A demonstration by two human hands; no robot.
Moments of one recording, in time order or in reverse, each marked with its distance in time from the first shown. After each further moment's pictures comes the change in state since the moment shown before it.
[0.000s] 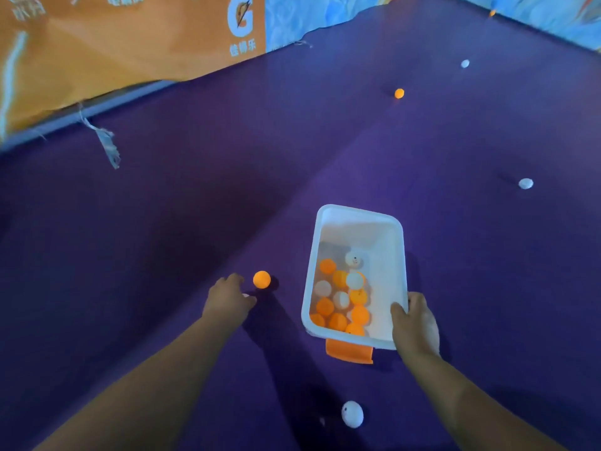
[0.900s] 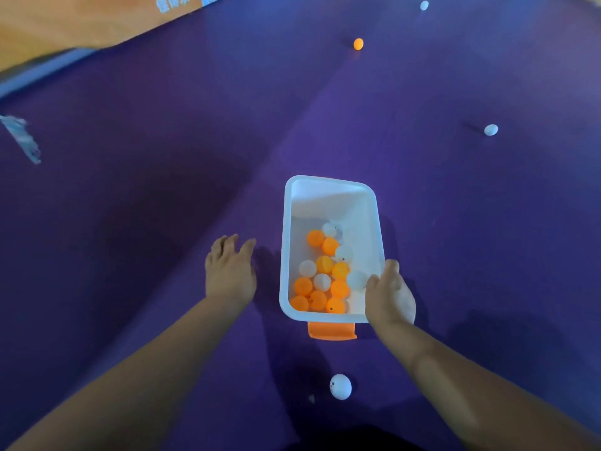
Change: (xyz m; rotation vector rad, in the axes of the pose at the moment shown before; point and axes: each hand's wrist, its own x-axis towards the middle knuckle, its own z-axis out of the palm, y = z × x) left_hand 0.014 0.050 0.035 0.369 0.157 0.382; right_hand 0.016 0.013 0.020 -0.301 0.040 0.039
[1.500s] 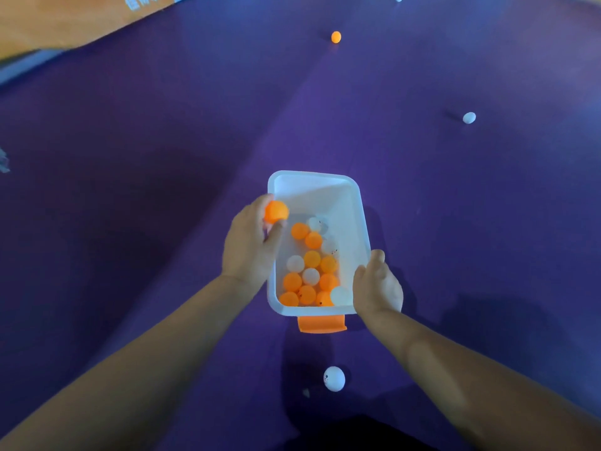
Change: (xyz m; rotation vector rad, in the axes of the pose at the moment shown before) left_hand 0.001 0.061 -0.038 -0.610 0.259 0.246; right_hand -0.001 0.001 0.001 -0.047 0.078 -0.017
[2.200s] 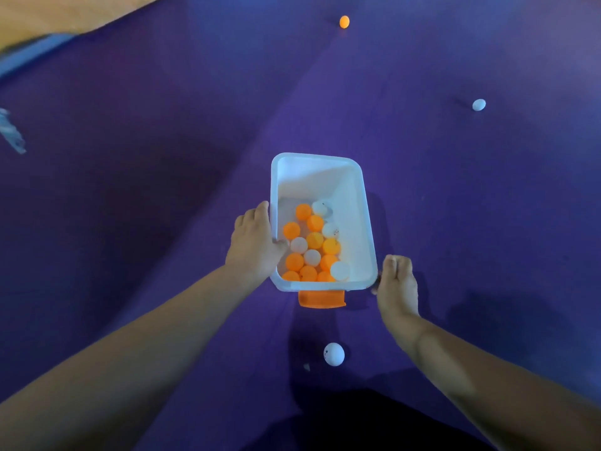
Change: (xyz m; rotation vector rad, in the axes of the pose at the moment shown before) left_hand -0.027 0.001 0.003 0.312 -0.271 -0.224; right_hand -0.025 0.048 0.001 0.346 0.000 -0.047
